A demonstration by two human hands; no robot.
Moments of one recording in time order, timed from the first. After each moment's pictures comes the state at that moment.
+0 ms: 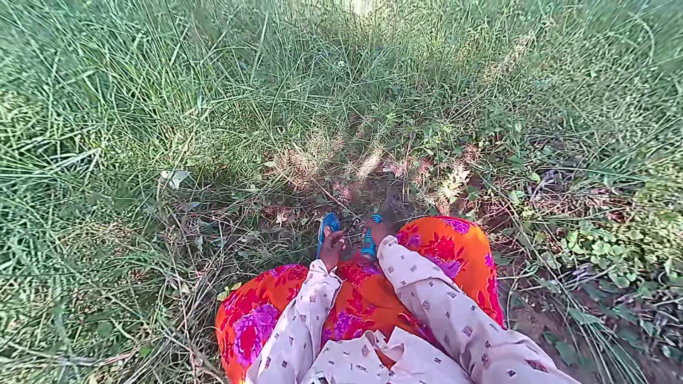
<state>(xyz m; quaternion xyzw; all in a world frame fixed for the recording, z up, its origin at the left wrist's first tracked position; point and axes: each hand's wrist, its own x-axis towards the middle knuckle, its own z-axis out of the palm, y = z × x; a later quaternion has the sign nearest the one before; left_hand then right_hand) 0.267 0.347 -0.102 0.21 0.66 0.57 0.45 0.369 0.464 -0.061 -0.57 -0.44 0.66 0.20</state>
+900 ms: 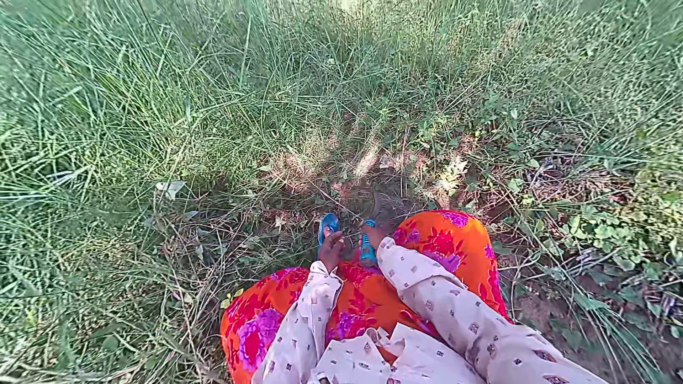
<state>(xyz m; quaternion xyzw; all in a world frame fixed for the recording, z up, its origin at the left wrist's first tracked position) 0.267 0.348 -0.099 0.21 0.68 0.54 0.45 0.371 0.455 -0.062 -0.56 -0.41 0.70 0.14</state>
